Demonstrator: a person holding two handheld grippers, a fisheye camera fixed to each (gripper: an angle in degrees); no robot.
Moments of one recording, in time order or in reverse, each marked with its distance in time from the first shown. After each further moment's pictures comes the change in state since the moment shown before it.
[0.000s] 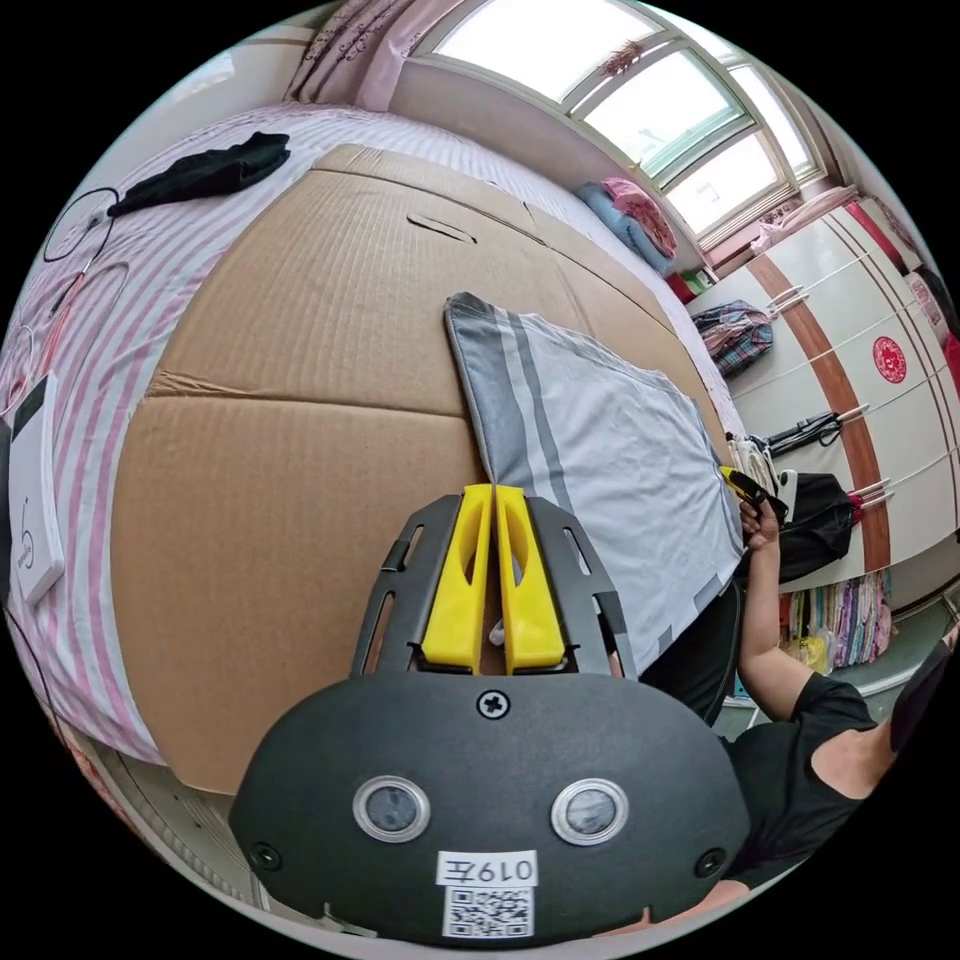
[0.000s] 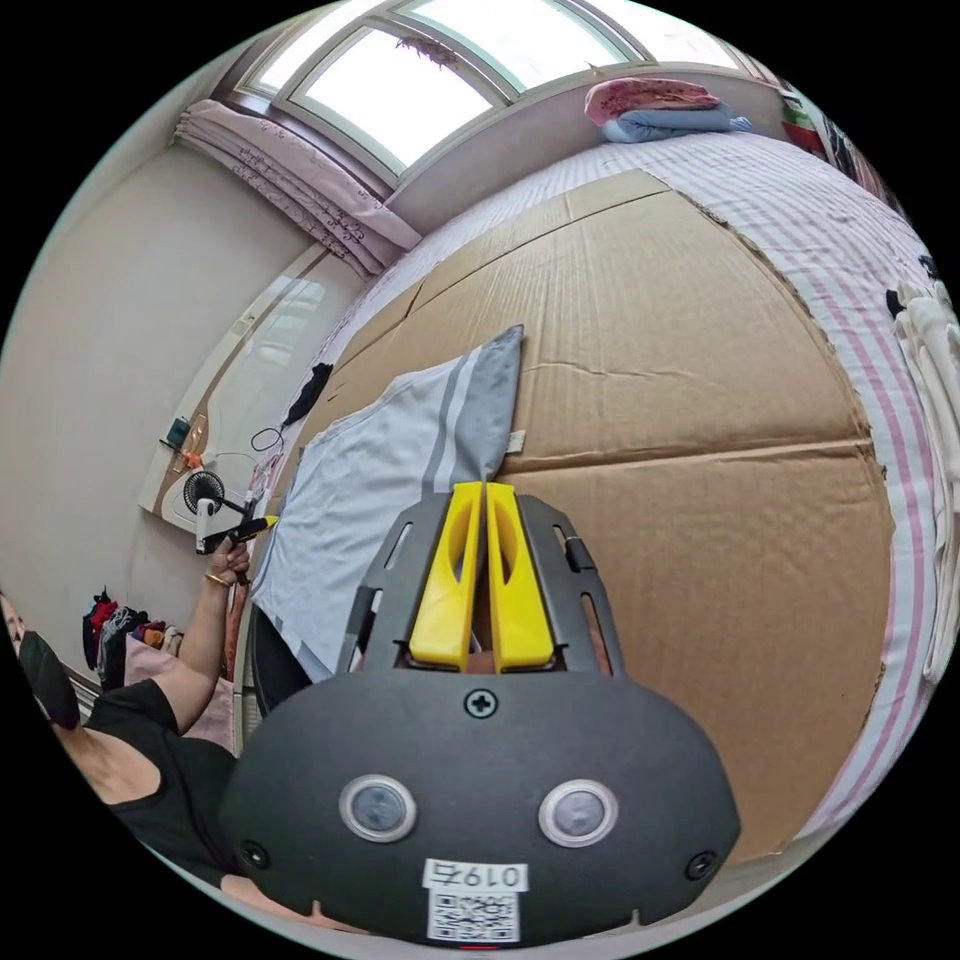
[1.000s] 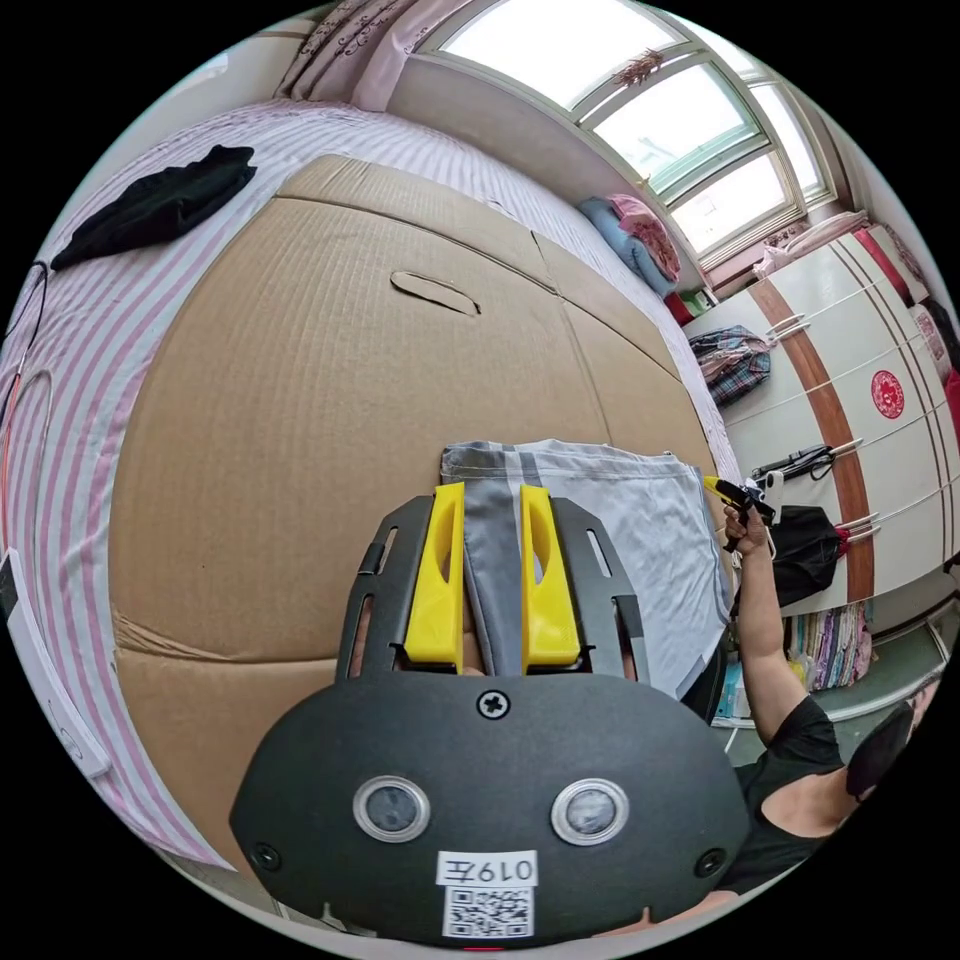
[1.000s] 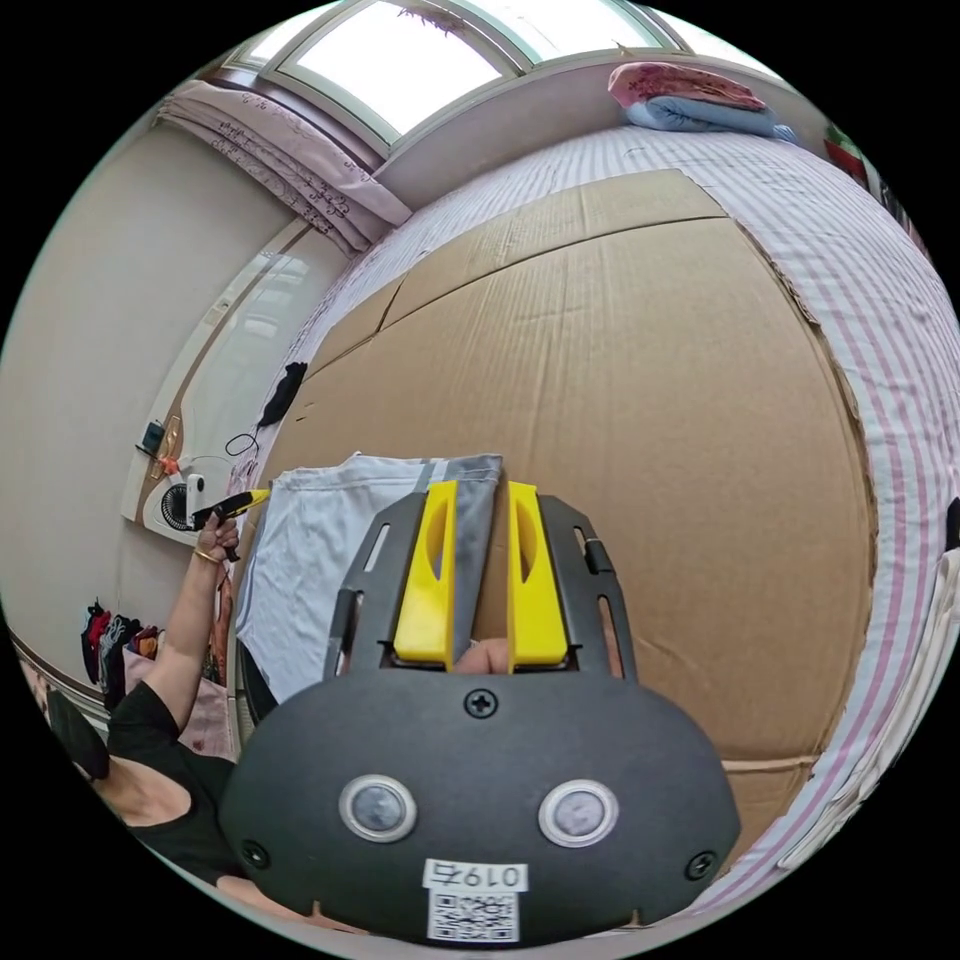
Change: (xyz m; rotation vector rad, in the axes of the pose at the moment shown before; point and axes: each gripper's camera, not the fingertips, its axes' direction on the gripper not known) left arm -0.025 -0.155 0.019 0.003 0.063 -0.039; right arm -0.008 -0.190 0.025 -0.096 0.024 -0.032
